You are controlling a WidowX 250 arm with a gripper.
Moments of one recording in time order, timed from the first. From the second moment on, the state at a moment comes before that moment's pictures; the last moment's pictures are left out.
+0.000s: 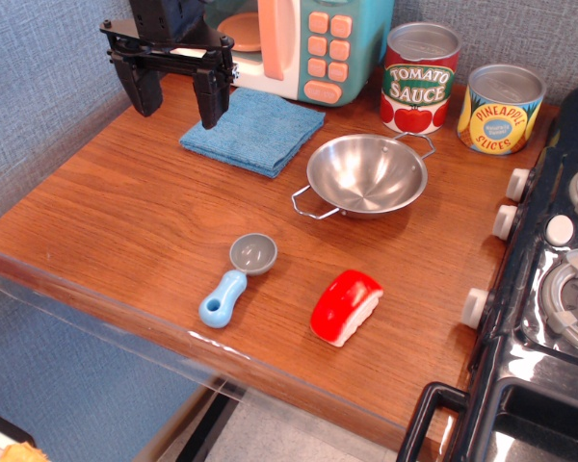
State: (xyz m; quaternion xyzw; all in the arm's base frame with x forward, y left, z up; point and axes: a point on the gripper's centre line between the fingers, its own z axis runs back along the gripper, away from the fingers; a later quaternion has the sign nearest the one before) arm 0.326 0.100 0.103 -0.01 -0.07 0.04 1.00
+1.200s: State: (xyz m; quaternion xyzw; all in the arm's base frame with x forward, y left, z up) arm 0.392 0.019 0.042 -0.02 -0.03 0.01 1.00
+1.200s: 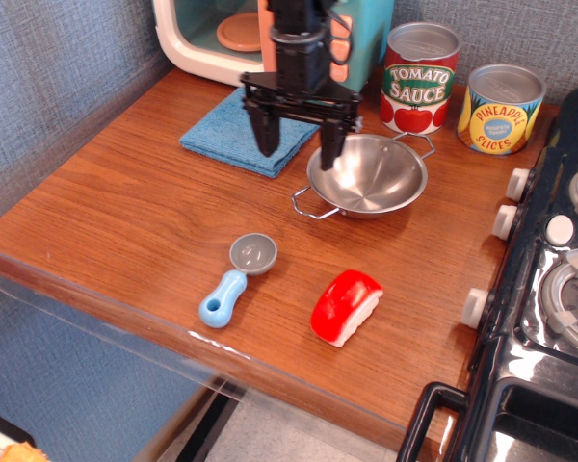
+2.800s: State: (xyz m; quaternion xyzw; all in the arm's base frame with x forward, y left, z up) arm 0.380 0.004 0.089 -0.04 -0.07 0.00 1.00
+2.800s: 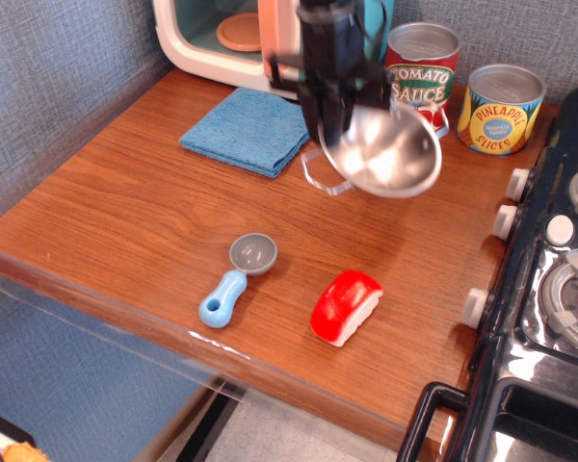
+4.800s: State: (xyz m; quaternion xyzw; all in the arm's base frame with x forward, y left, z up) arm 0.265 0.219 0.043 0.07 0.02 0.16 0.98
